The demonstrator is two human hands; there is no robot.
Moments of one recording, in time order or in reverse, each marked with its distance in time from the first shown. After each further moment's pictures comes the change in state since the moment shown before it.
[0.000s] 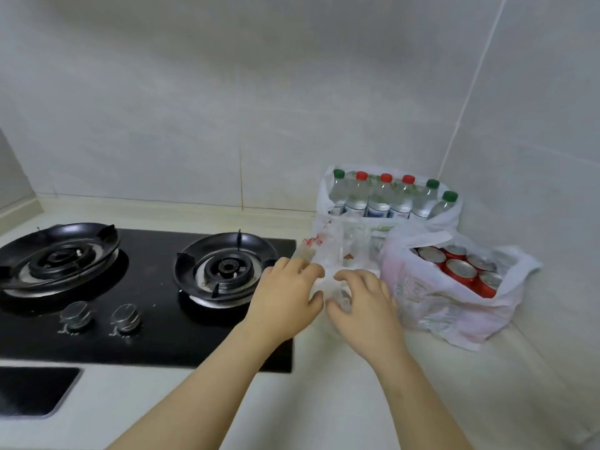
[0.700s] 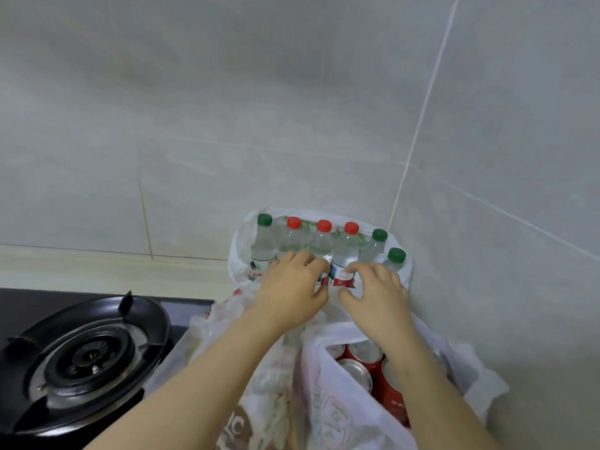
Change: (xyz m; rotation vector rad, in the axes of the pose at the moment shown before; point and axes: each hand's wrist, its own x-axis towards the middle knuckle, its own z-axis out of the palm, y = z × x) left_hand 0.248 0.083 0.085 -0.056 0.069 0.070; right_hand 0.205 0.170 -0.075 -0.088 0.080 0.030
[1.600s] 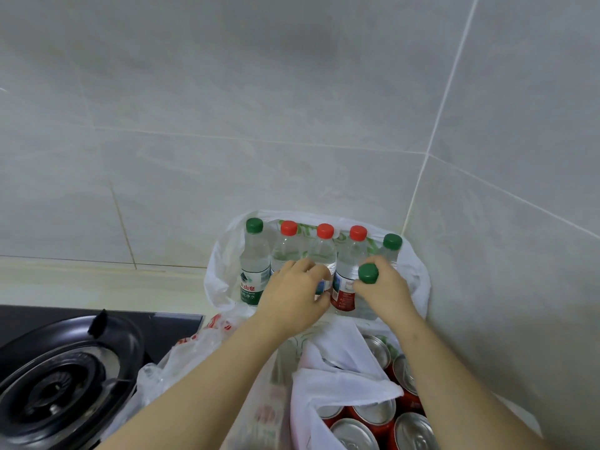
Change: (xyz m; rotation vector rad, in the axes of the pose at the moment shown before) left_hand 0.064 -0.022 0.053 -0.038 -0.093 -0.078; right_hand 0.105 0.063 0.052 0.478 -0.078 0.179
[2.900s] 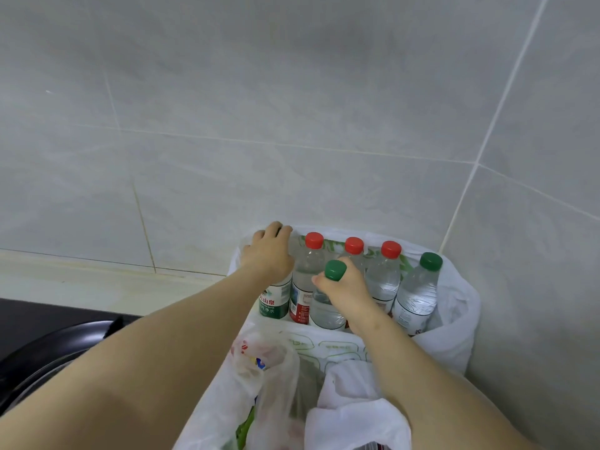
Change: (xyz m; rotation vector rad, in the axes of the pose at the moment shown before) left_hand 0.075 -0.096 -0.020 0.128 -0.067 -0.381; right_hand 0.040 -0.042 0.083 0.443 -0.240 0.049
